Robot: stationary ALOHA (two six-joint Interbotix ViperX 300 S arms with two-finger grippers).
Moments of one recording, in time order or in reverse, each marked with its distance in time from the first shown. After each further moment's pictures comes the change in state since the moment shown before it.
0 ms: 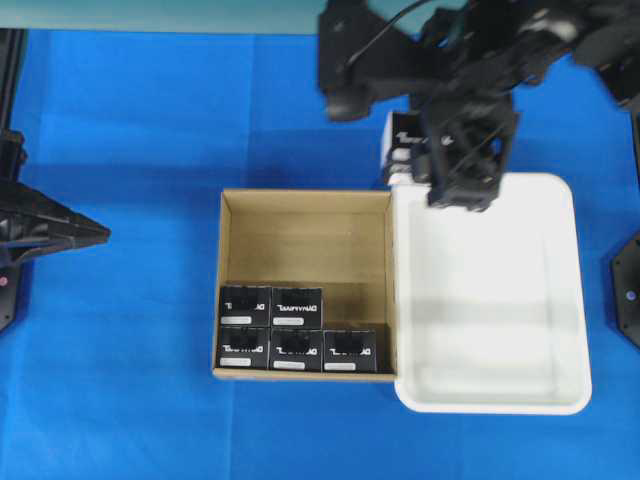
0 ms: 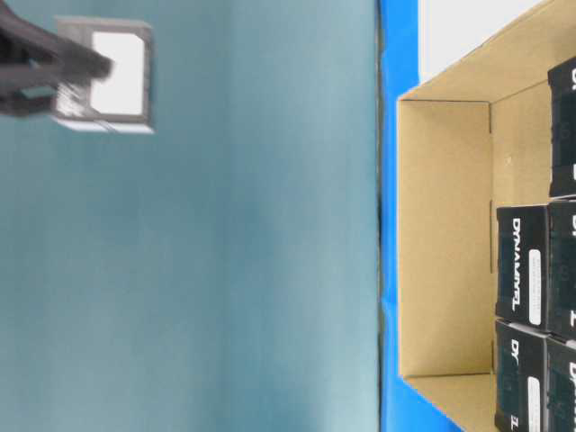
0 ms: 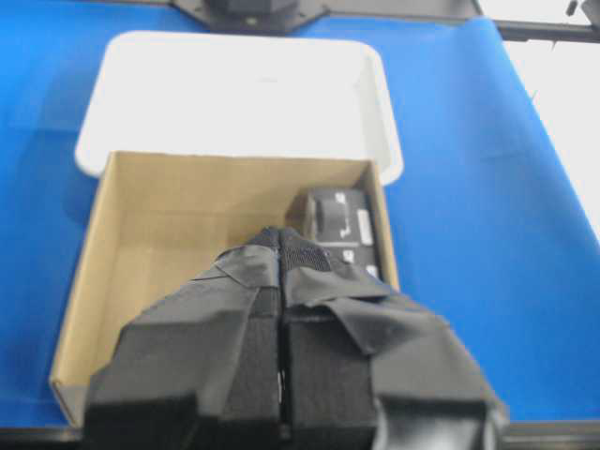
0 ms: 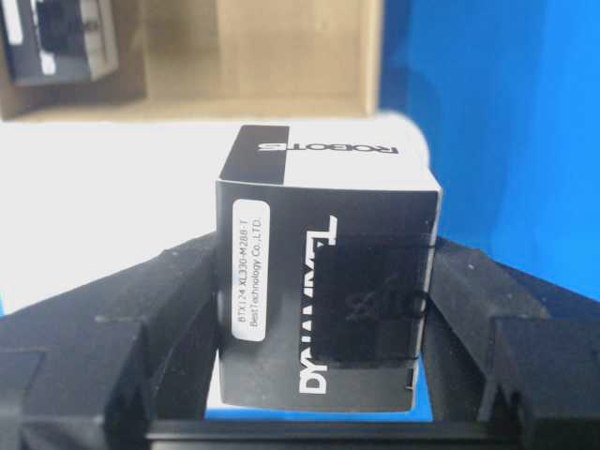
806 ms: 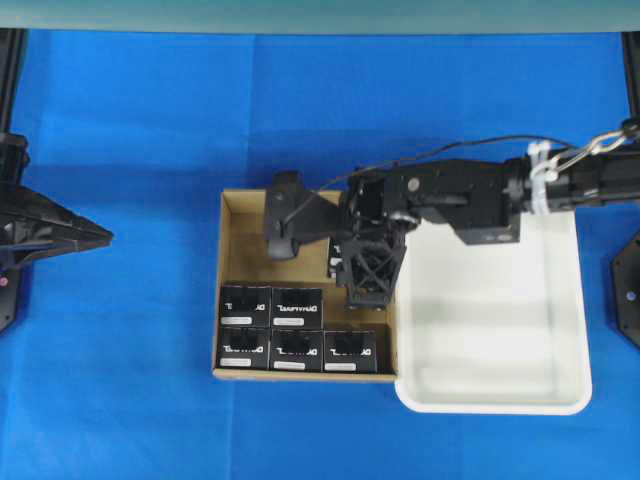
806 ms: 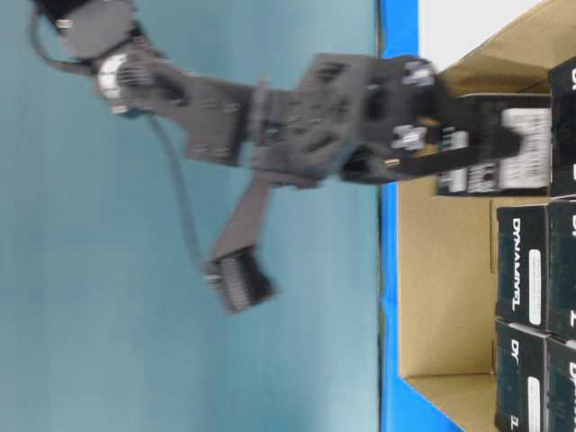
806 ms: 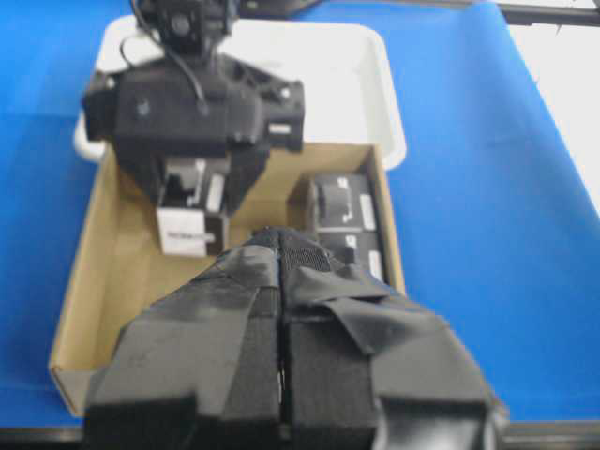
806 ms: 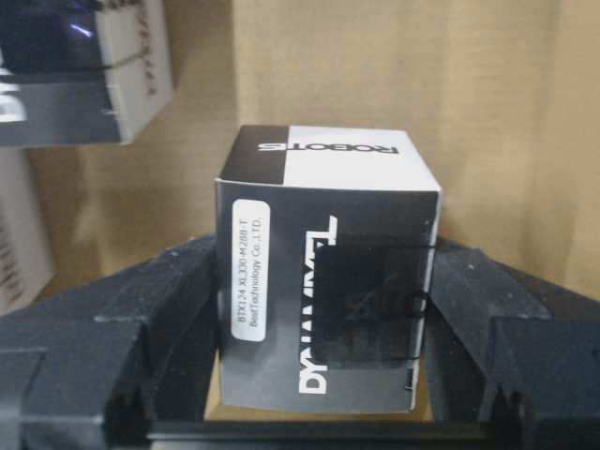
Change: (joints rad) left arm 0.000 0.002 0.014 0.000 0.000 0.002; right arm 0.104 0.314 0.371 0.000 -0.644 0.103
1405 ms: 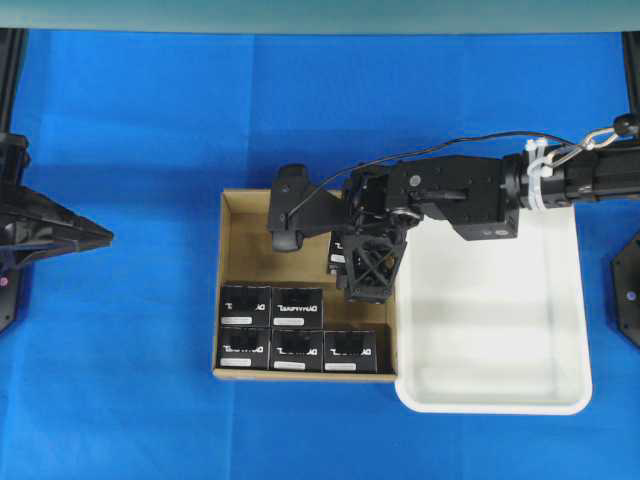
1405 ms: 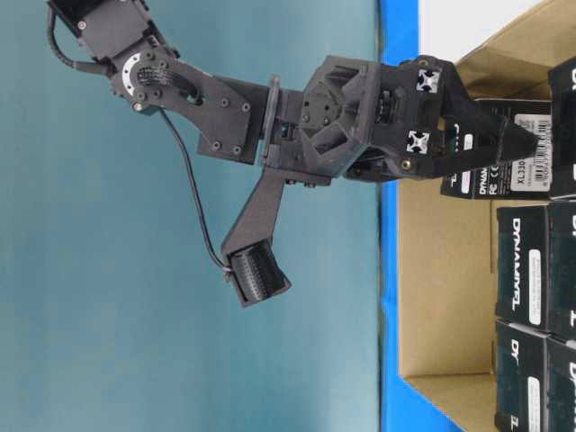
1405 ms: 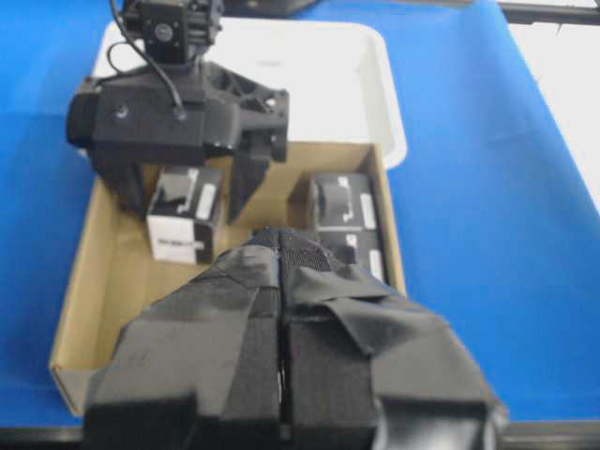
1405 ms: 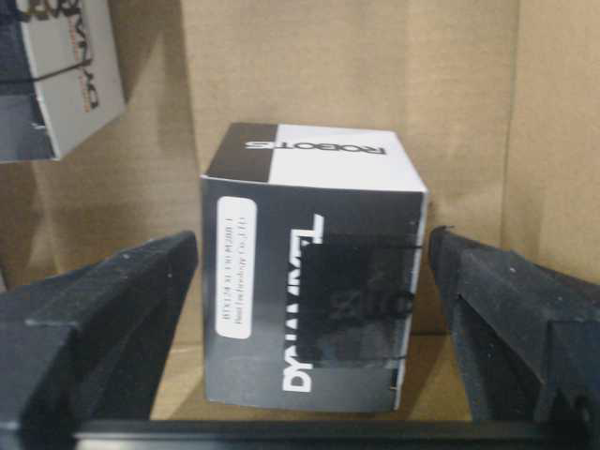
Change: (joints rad) left arm 0.000 0.002 0.002 0.000 0.000 0.005; right arm -0.017 0.035 0.057 0.000 -0.107 0.000
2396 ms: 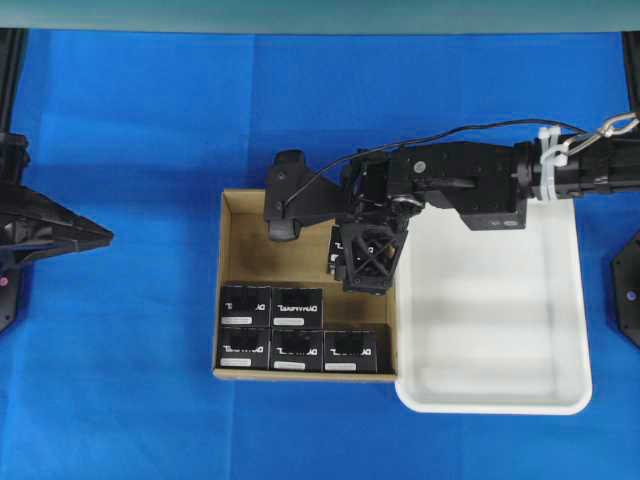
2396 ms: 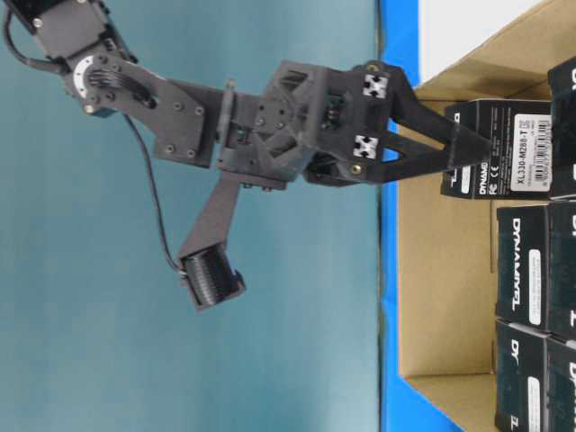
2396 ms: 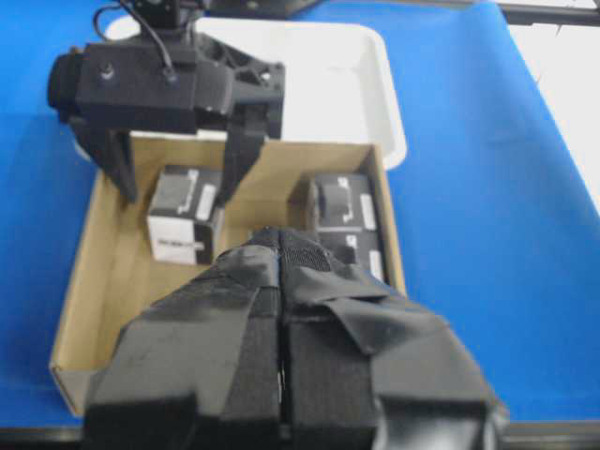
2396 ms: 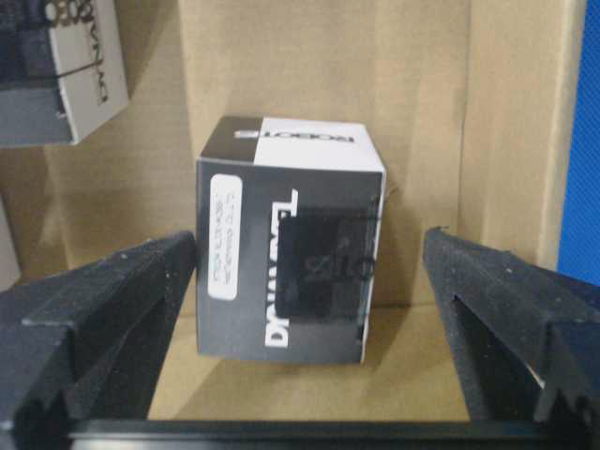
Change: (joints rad) left arm 0.000 -0.002 0.000 0.000 0.000 0.000; right arm -0.012 -0.028 -0.038 -0.020 0.064 0.000
